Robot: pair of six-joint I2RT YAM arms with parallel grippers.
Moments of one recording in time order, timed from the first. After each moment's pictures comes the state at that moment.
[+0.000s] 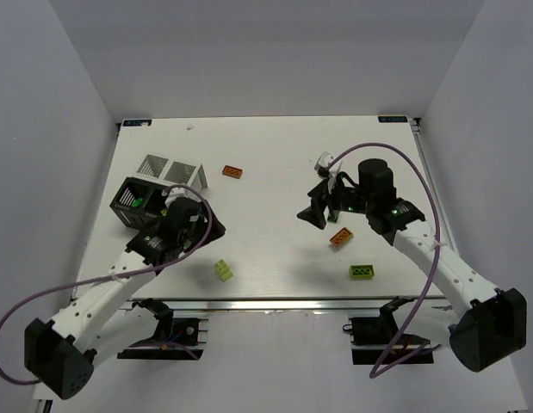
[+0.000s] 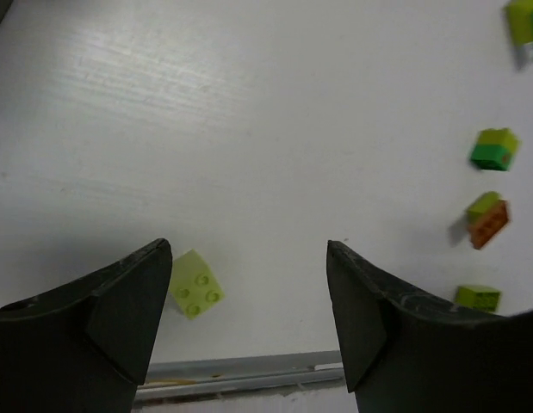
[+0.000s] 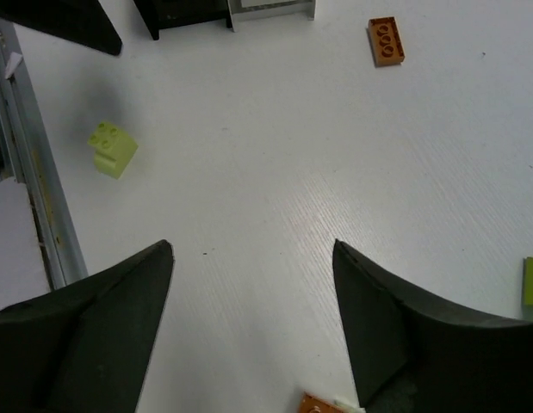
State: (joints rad) left arm -0.52 0.88 0.73 -0.57 -0.17 -0.83; right arm 0.46 1.15 0.91 -0.22 -0.67 -0.25
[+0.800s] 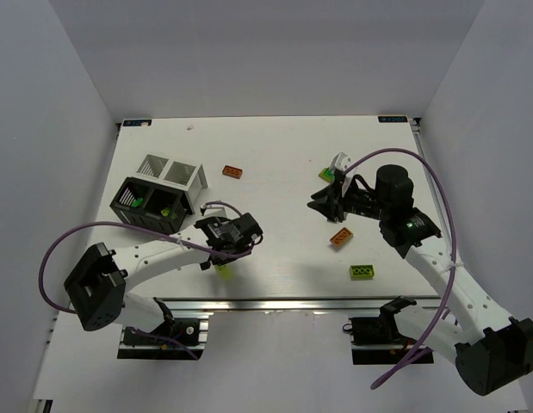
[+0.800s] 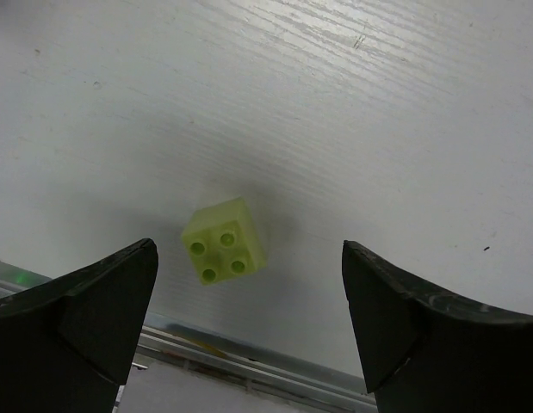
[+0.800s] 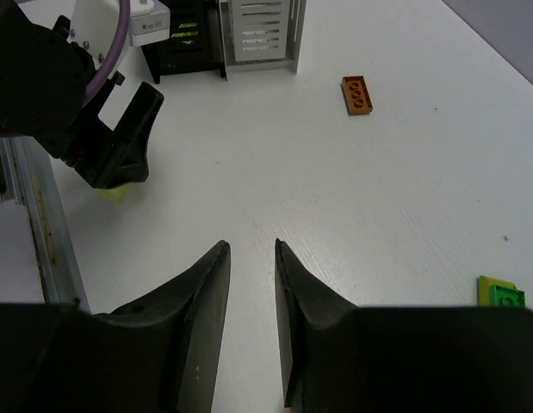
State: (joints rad) left arm -0.94 1.39 0.92 -0.91 -0.55 -1.23; right arm 0.43 0.98 0.85 -0.17 -0.70 -0.23
